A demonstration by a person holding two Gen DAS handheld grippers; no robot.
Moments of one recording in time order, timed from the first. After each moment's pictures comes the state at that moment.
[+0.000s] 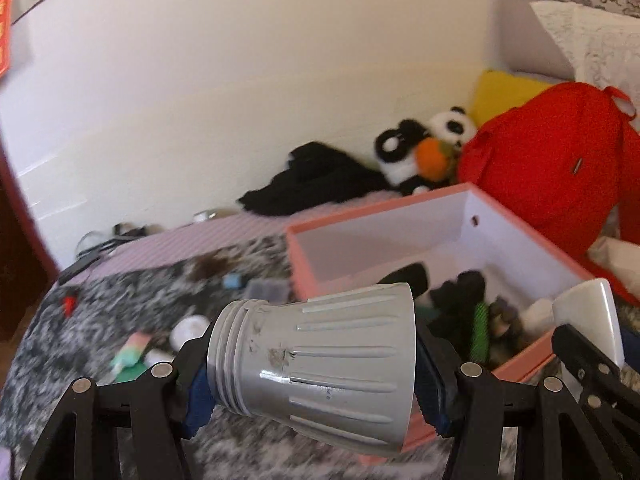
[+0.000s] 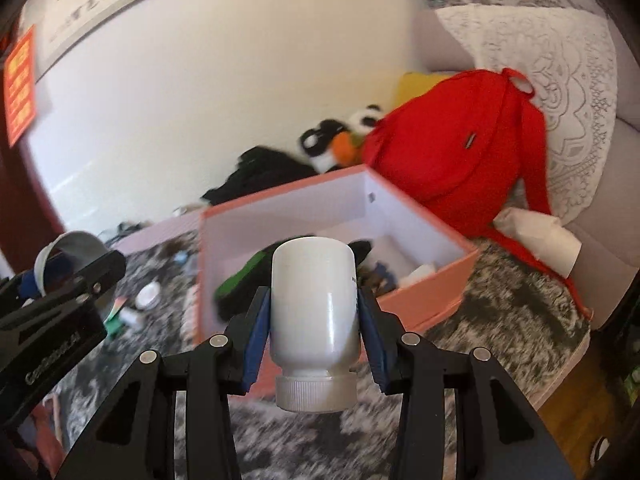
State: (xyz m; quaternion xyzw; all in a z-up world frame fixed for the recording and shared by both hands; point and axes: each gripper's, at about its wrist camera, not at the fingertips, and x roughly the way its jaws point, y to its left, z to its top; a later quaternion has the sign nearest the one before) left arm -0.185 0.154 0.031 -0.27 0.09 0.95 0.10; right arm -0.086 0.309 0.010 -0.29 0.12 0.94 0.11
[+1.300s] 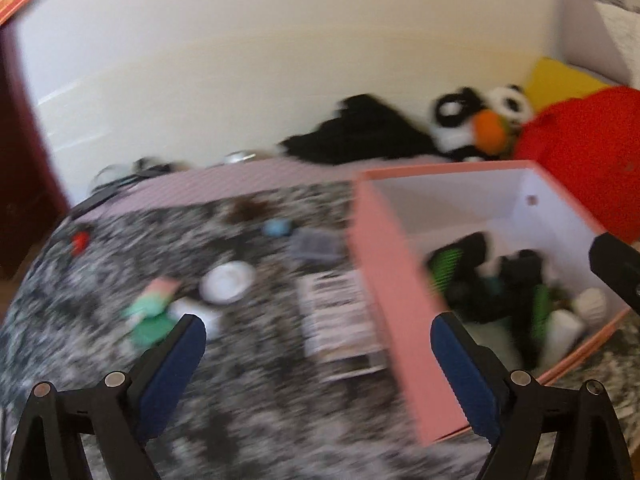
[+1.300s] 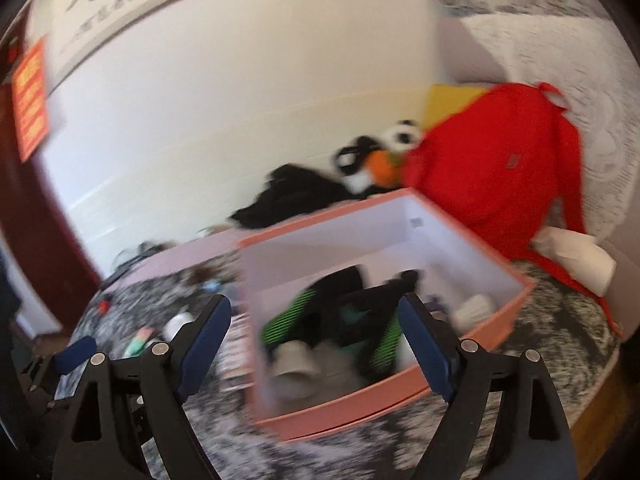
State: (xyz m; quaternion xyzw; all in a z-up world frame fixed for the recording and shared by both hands) left arm -0.206 0.062 -0.006 -0.34 0.03 0.94 0.04; right arm -0.145 0.257 0.022 -0.27 0.12 0.95 0.05
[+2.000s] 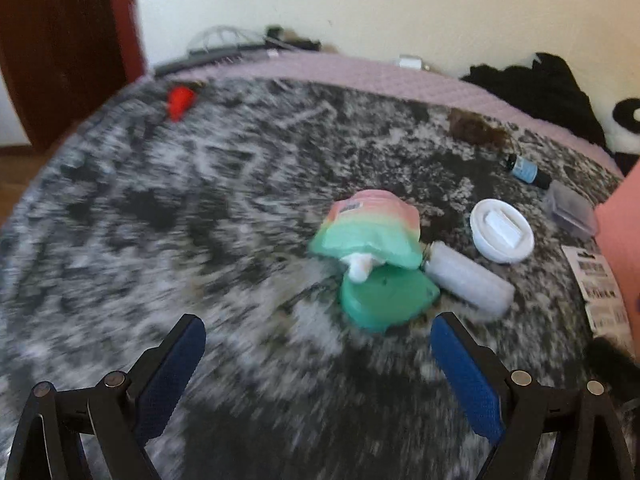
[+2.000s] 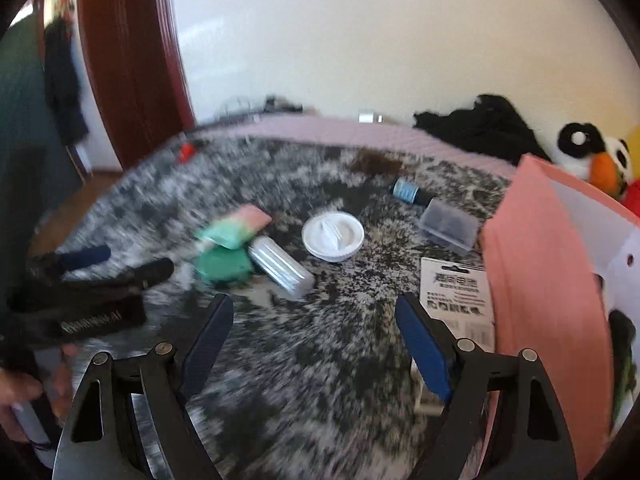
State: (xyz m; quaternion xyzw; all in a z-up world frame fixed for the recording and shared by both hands) left arm -0.336 -0.157 -0.148 -0.44 -0.07 0.89 -0.03; right arm -0.307 0.026 -0.116 -0.40 -0.05 0.90 -0.16
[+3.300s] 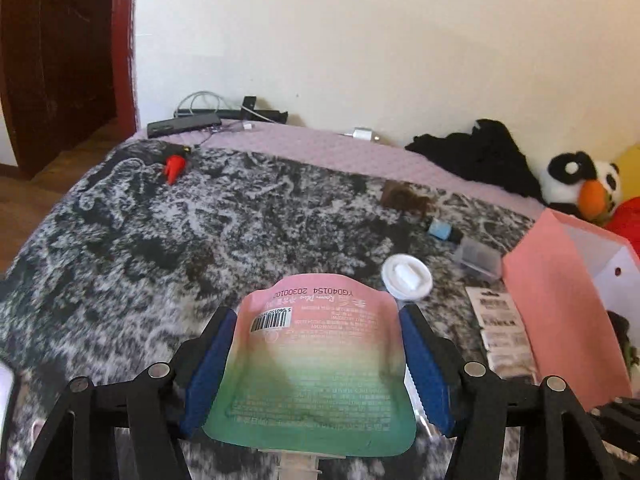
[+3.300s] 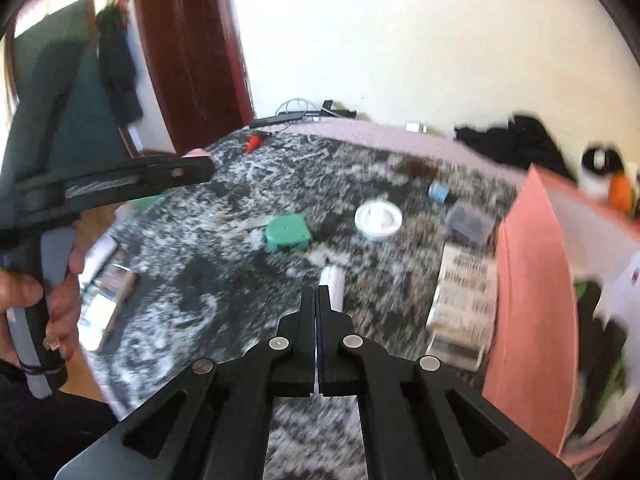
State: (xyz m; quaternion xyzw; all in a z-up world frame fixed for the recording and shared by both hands) left arm -0.241 -0.143 -0.046 -0.36 -0.10 0.93 0.00; right arm -0.223 0.054 -0.071 -0.39 -0.04 0.88 -0.26
